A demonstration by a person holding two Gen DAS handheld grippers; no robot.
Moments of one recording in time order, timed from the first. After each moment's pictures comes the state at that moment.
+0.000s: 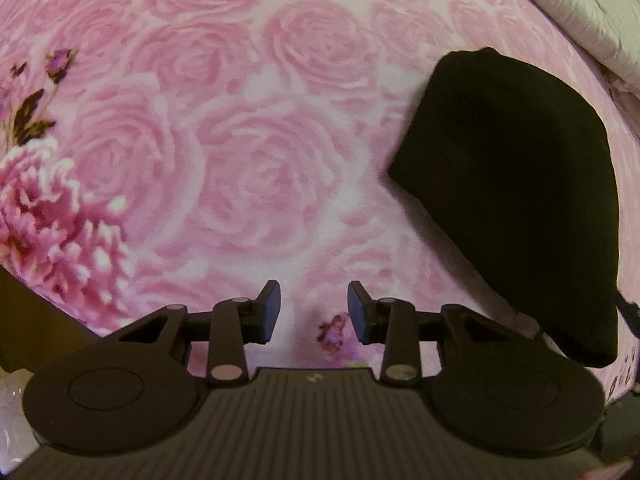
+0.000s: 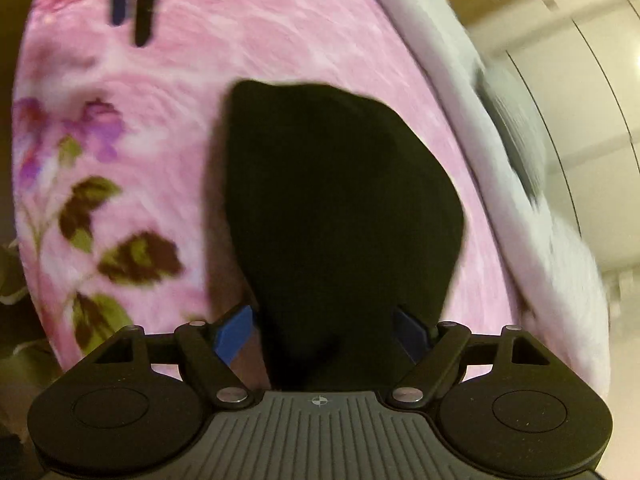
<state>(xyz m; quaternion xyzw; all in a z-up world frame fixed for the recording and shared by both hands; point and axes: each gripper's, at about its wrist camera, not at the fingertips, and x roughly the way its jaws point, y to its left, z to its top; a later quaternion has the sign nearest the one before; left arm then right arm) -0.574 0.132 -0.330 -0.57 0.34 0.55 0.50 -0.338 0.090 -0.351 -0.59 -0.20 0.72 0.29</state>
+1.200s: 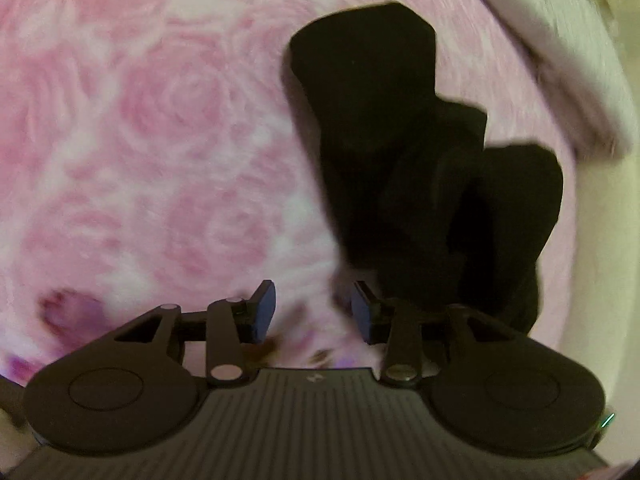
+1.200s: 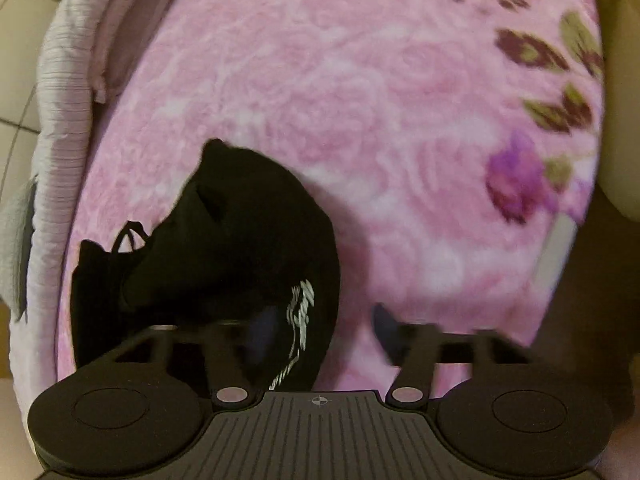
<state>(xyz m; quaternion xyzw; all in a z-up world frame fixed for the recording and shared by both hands) -0.436 0.163 -0.372 -0.66 0.24 0.46 0.54 0.032 0.235 -0.337 -0.05 0.65 0.42 0.63</state>
